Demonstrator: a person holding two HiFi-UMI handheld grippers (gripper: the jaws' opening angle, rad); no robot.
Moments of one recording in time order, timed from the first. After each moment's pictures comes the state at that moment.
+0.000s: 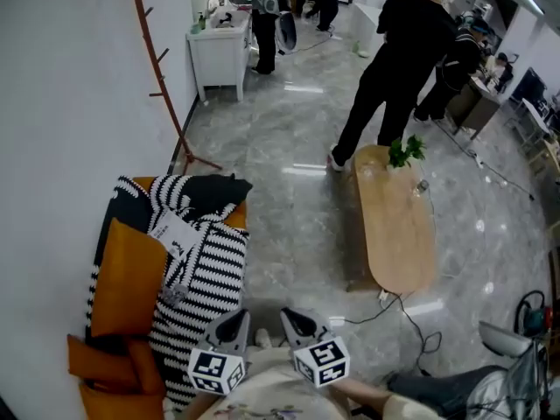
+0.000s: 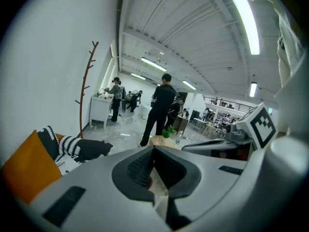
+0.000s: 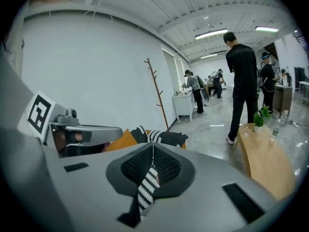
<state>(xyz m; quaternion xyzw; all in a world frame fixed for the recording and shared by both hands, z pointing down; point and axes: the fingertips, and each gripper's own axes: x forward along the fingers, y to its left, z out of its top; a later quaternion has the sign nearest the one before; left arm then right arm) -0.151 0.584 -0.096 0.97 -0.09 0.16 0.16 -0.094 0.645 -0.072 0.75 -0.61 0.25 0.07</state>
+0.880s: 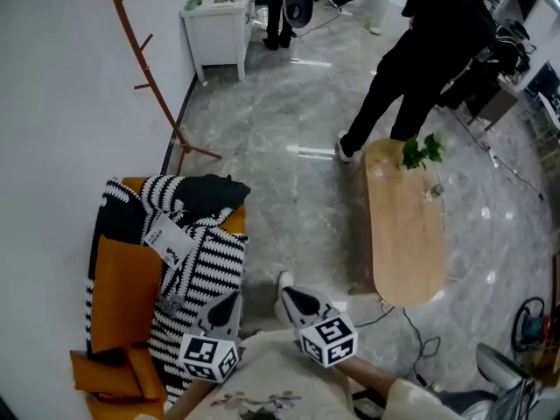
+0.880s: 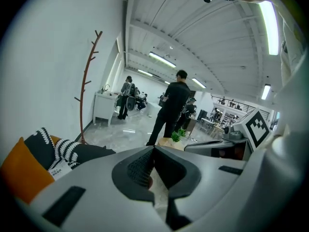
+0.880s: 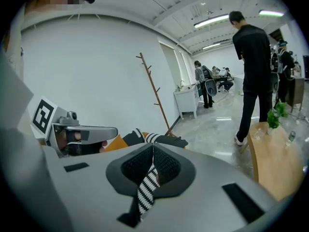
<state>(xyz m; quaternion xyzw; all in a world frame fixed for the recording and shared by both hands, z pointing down) -0.017 0.462 -0.083 0.96 -0.12 0.18 0.19 0.058 0.528 -0.057 0.71 -0.64 0.29 0.06</state>
